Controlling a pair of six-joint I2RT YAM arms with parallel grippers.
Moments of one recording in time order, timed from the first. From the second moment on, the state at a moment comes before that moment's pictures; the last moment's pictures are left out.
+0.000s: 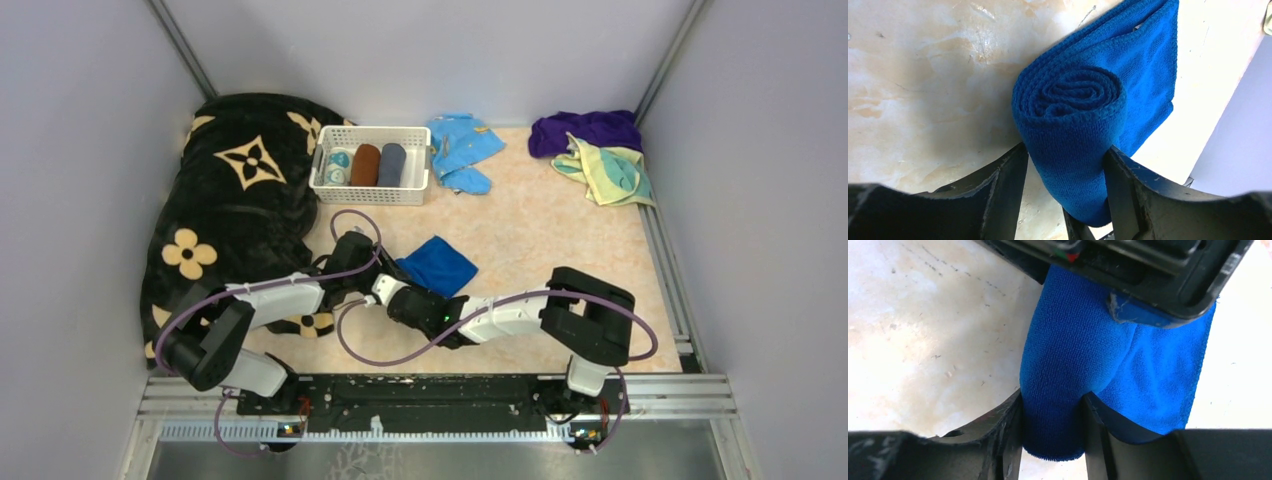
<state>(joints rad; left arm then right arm) -0.62 1.44 0.55 0.11 0.06 -1.11 1.25 1.71 0.85 -0.03 0.51 -0.11</state>
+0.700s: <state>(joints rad) -0.61 1.08 0.40 0.00 0.01 -1.10 0.75 1.66 0.65 0.35 -0.70 0.34</state>
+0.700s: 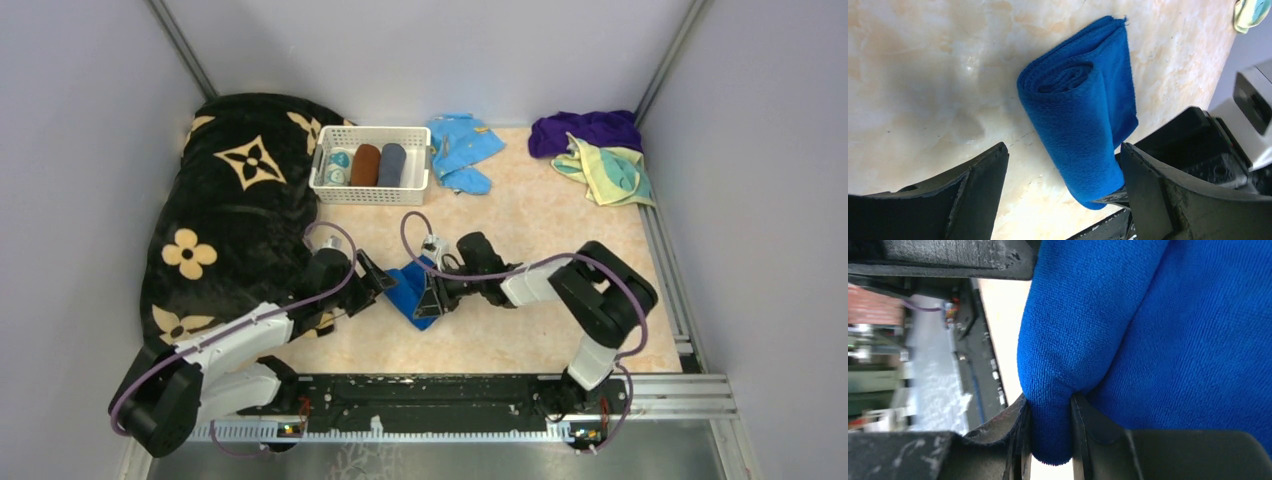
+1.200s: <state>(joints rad) -0.61 1.35 0.46 0.13 0.09 -1.11 0.60 1.96 0.50 1.05 -0.99 0.93</state>
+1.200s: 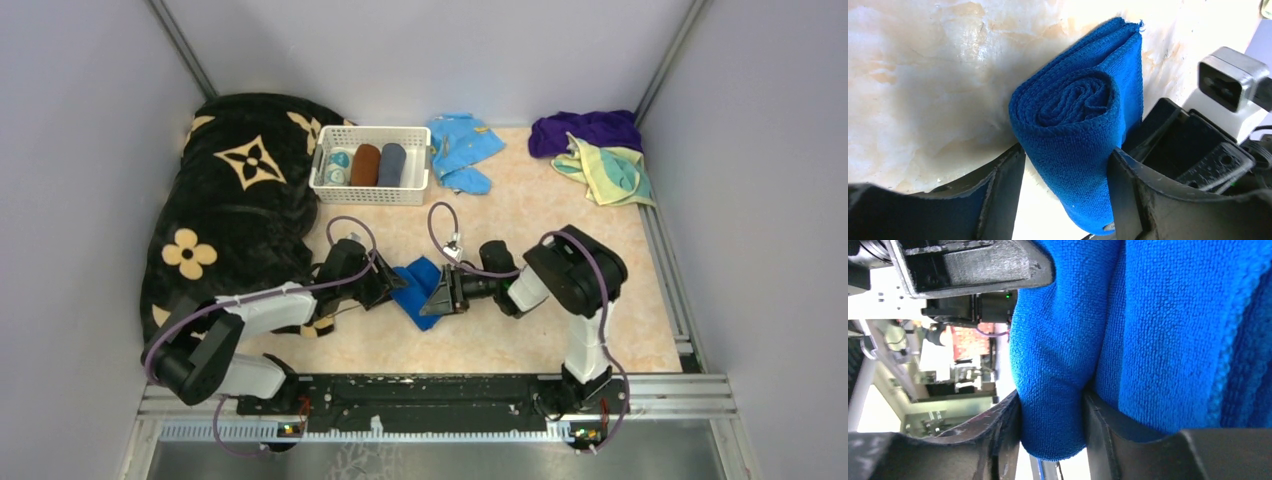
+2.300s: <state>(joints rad) -0.62 1.43 0.54 0.10 0.08 -1.10 1.26 1.72 0.98 -0.24 0.49 0.13</state>
